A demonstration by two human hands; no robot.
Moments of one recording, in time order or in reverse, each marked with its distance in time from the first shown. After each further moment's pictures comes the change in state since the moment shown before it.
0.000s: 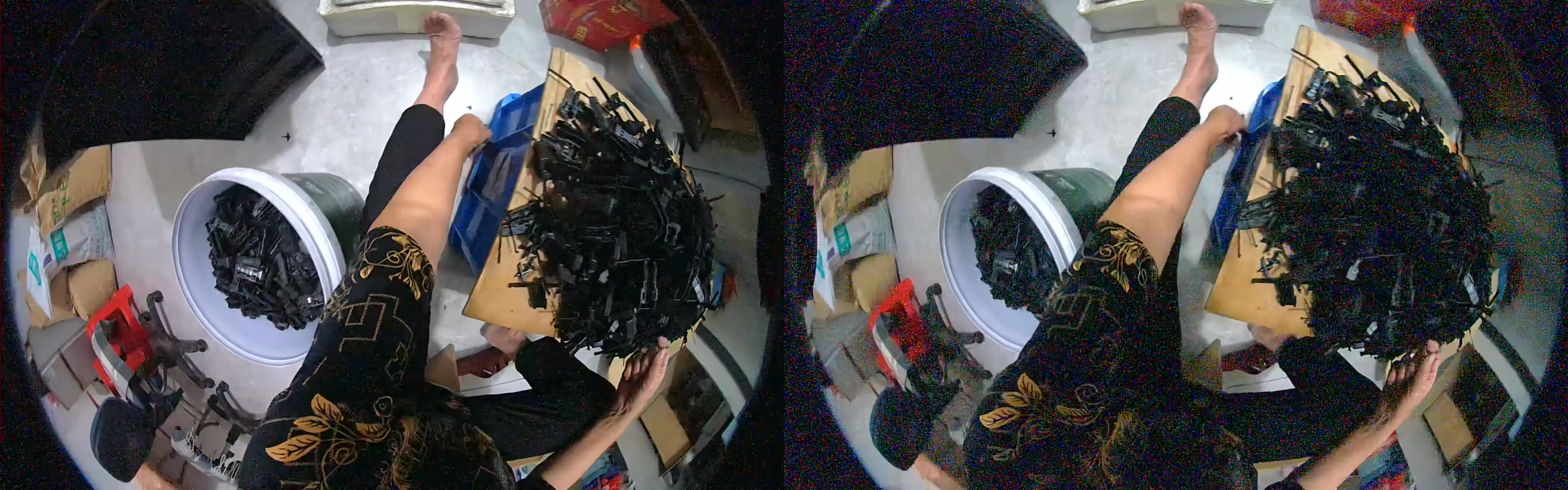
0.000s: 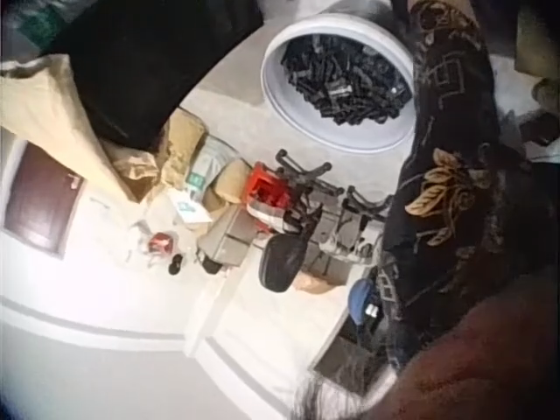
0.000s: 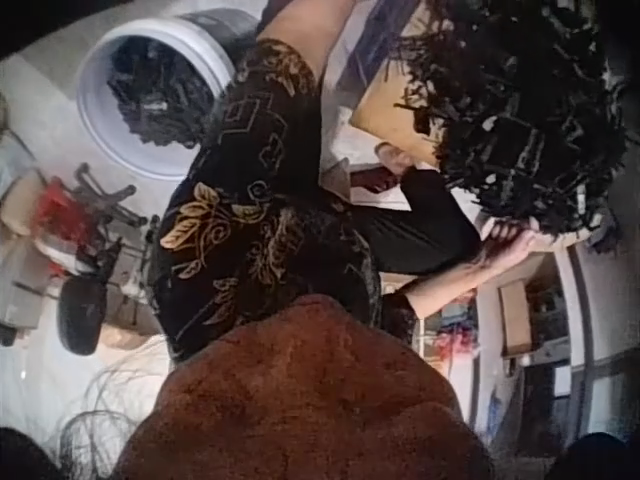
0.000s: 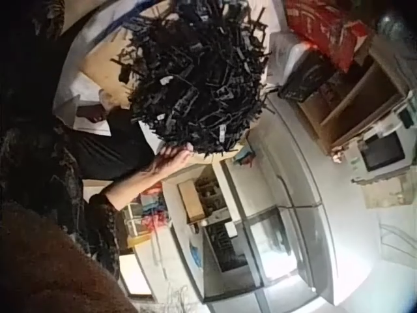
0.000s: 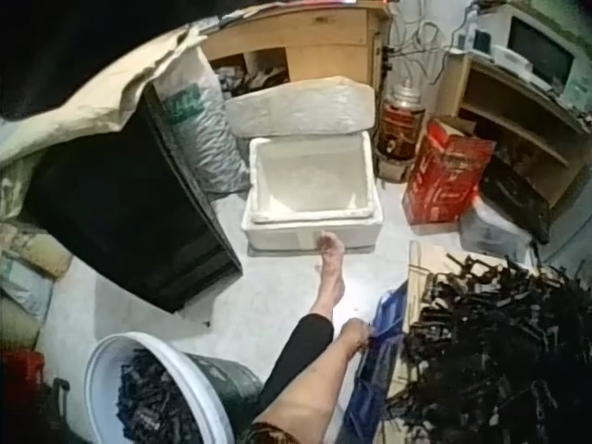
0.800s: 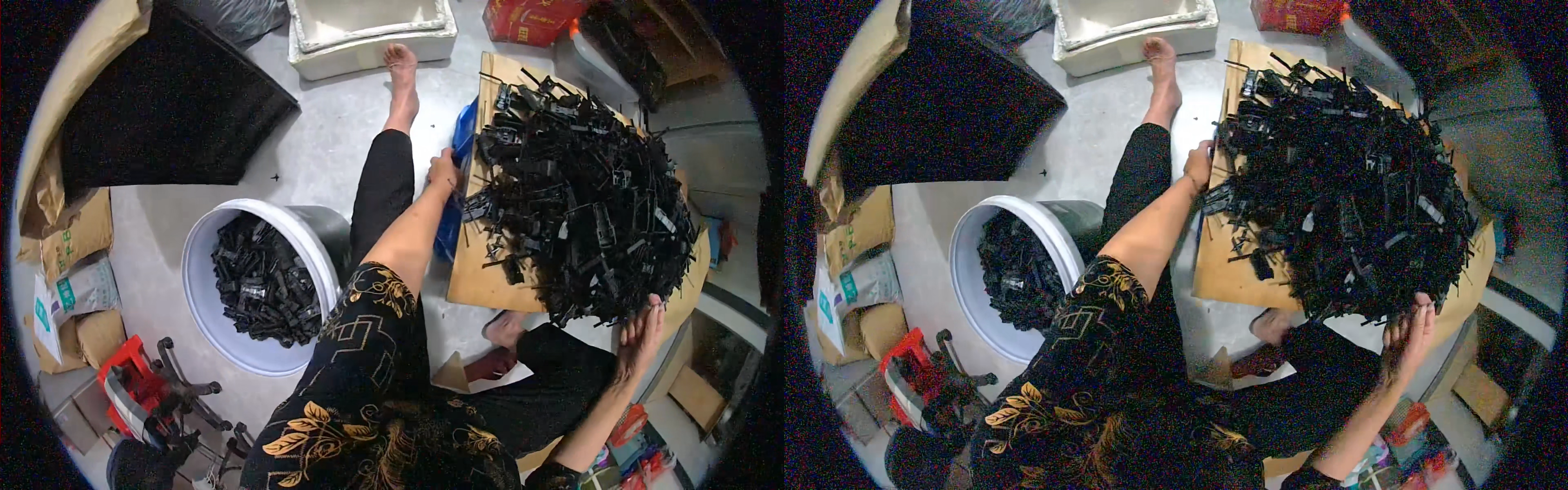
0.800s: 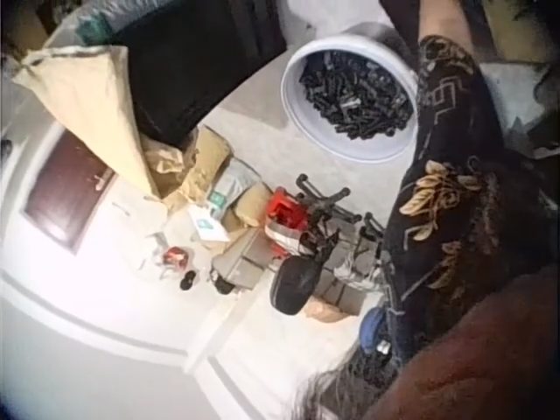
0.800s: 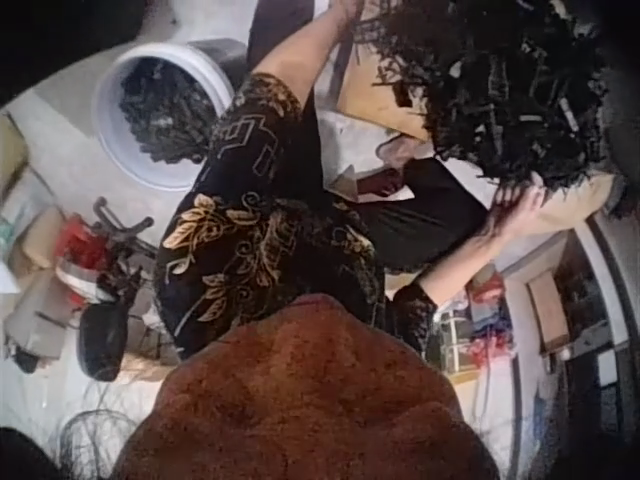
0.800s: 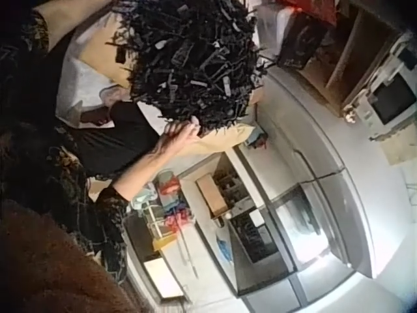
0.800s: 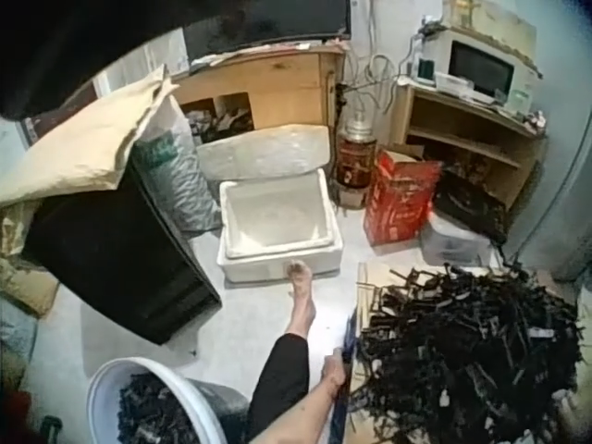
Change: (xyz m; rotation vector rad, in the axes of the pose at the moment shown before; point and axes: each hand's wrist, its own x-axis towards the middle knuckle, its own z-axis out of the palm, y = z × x) left_hand -0.060 0.013 0.067 -0.342 0.317 0.054; right_hand -0.019 -0.001 0.000 0.110 -0.055 -0.057
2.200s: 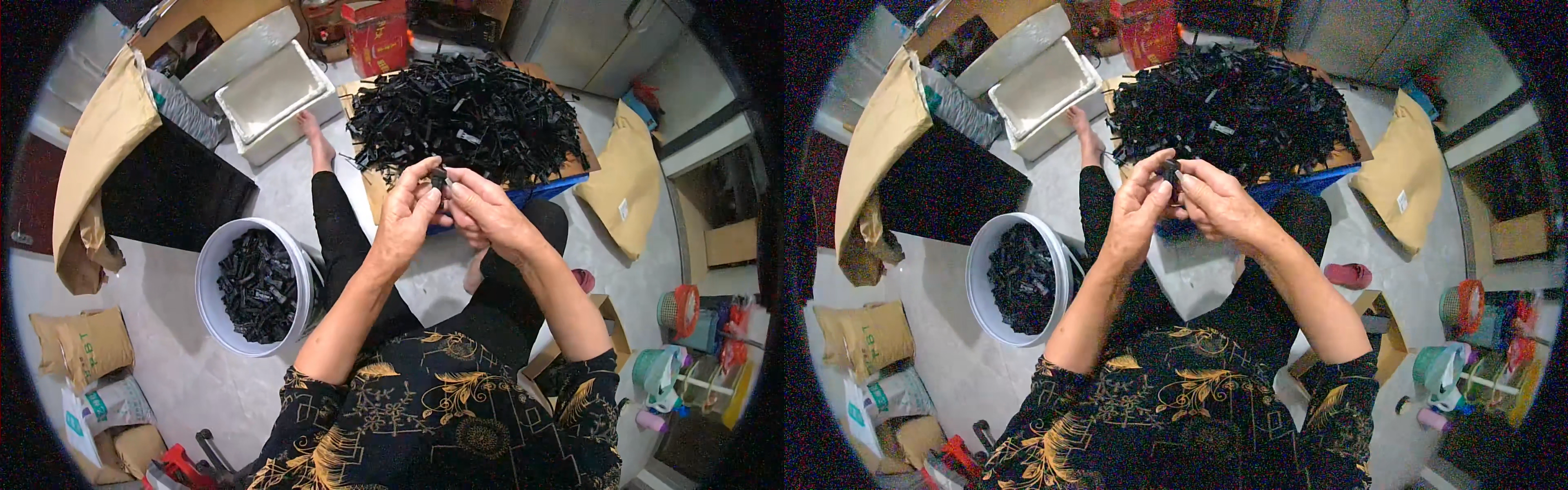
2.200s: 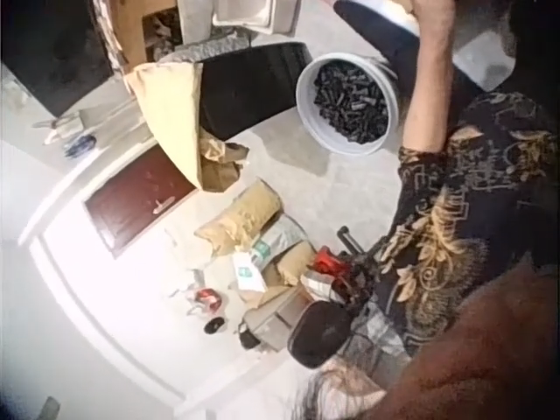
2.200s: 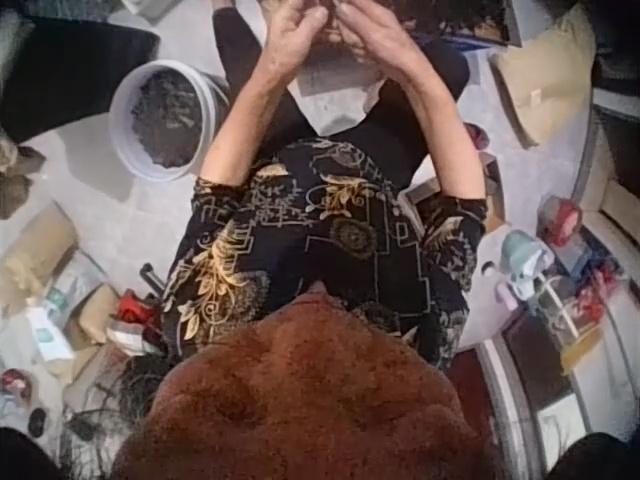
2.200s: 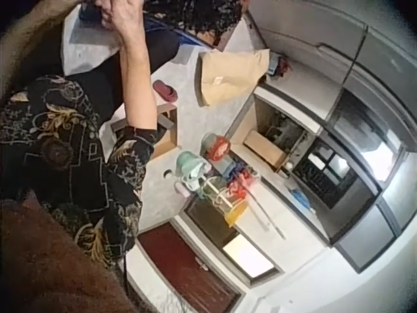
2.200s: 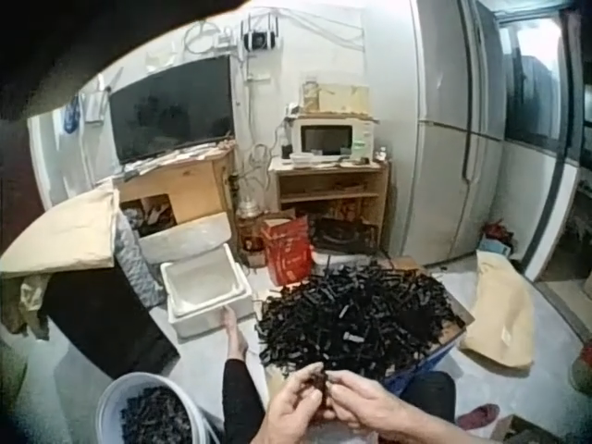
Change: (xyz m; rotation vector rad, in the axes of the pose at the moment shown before) left_hand -0.378 0.216 -0.123 -0.768 -0.559 0.510; right_hand -0.152 -0.035 0.077 0.065 -0.732 0.098
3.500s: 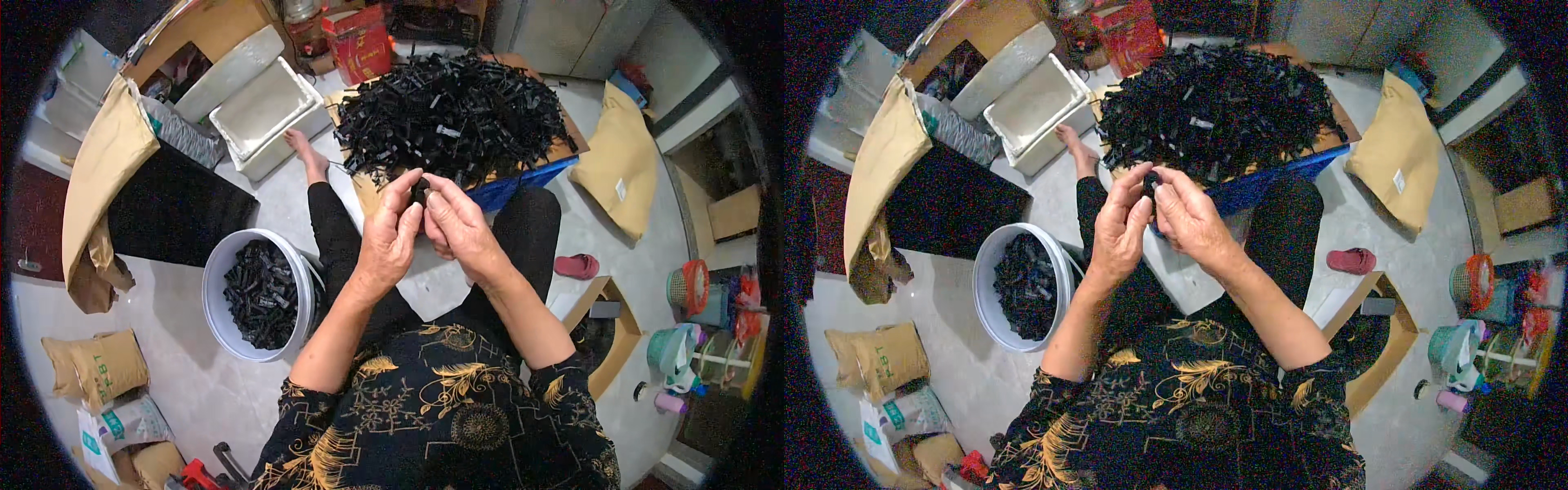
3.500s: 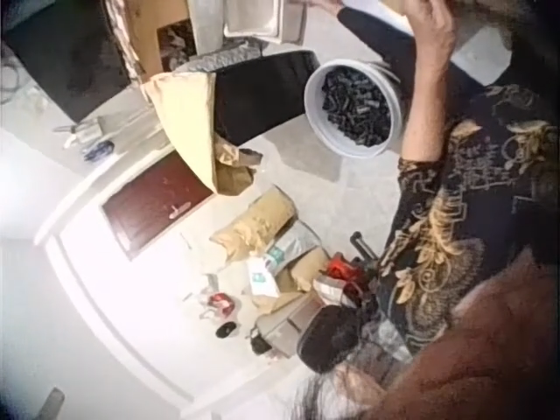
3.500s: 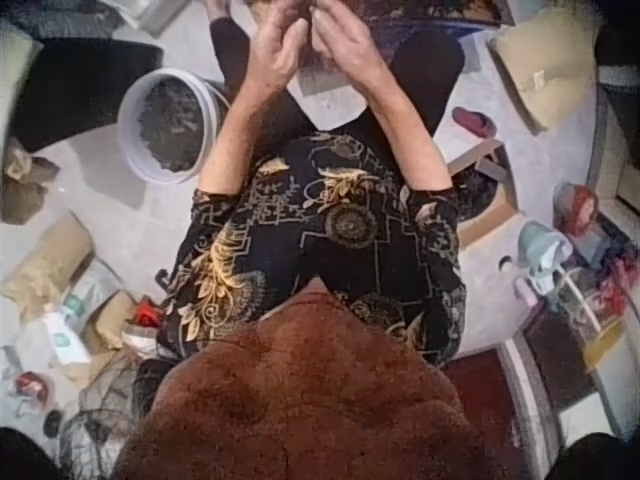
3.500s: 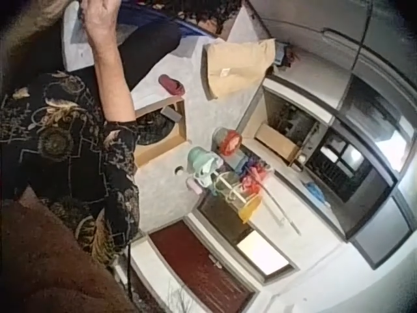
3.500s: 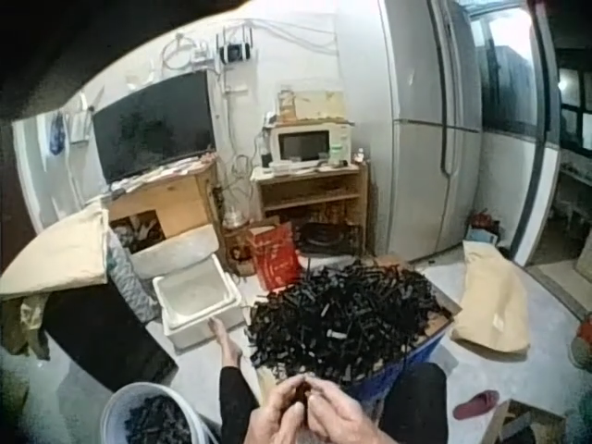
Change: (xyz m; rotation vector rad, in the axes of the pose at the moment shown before) left_hand -0.029 0.015 0.010 0.447 -0.026 0.240; right_hand -0.021 0.028 0.032 0.035 0.180 -0.251
